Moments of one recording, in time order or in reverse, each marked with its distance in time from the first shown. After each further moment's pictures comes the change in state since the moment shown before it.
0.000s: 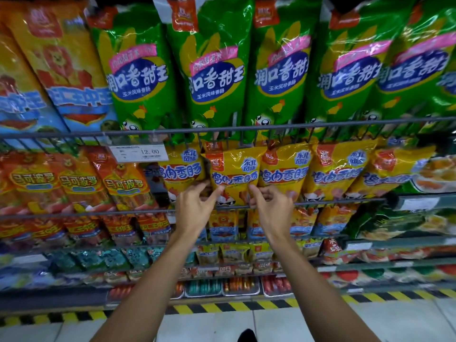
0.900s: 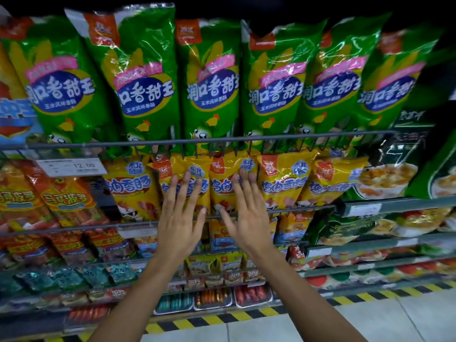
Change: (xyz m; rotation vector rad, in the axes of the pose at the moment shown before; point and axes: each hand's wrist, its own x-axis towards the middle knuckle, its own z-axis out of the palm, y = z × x) left_hand -0.036 0.056 0.046 0.403 0.018 0.458; right_hand 0.022 0.033 -0.065 -0.466 -0.137 -0.525
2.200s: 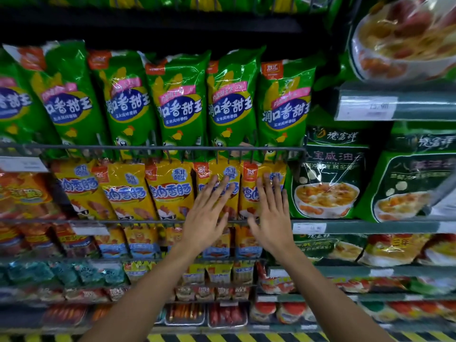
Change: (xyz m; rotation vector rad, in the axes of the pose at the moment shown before) left_hand 0.060 0.194 0.061 -0.046 -0.108 0.133; right_hand -0.008 0.202 -0.115 -0.131 -0.055 -0.043
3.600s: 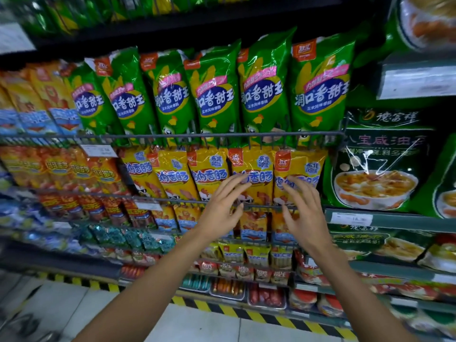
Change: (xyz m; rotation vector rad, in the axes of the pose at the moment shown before) left_hand -0.036 -0.013 -0.041 -0.279 -0.042 -0.070; right_hand -0.022 -0.004 -0.011 0.358 0.077 -0.115
